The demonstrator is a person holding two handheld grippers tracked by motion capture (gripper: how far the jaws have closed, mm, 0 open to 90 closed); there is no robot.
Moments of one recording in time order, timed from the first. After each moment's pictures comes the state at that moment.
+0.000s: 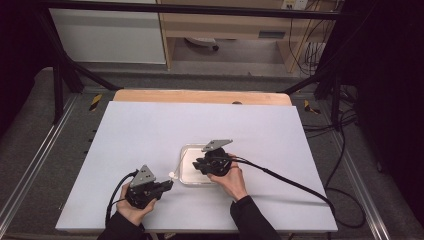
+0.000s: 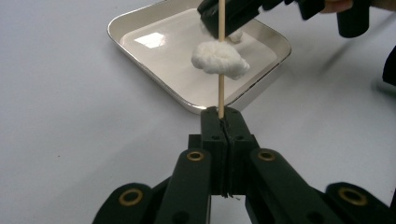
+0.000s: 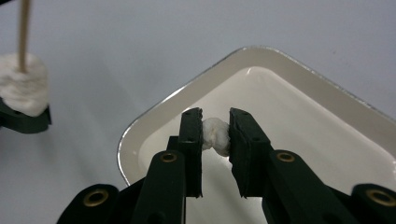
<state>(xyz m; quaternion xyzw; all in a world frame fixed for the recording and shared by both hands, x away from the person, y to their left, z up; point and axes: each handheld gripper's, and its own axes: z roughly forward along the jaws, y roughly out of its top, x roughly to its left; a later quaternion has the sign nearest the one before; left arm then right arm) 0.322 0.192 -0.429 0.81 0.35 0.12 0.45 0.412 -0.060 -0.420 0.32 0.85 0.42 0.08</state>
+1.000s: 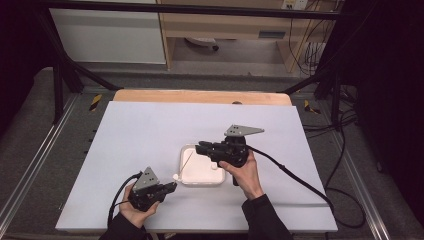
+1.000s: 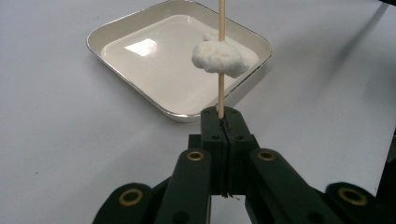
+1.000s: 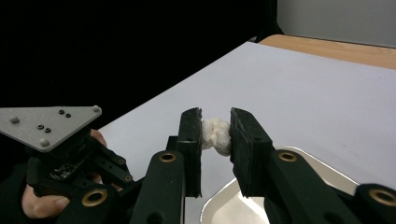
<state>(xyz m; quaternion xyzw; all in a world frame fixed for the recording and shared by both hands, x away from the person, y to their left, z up) 0.316 0.183 -0.427 0.82 0.32 0.12 0.45 0.398 -0.095 -0.350 0.31 0.75 0.59 0.02</state>
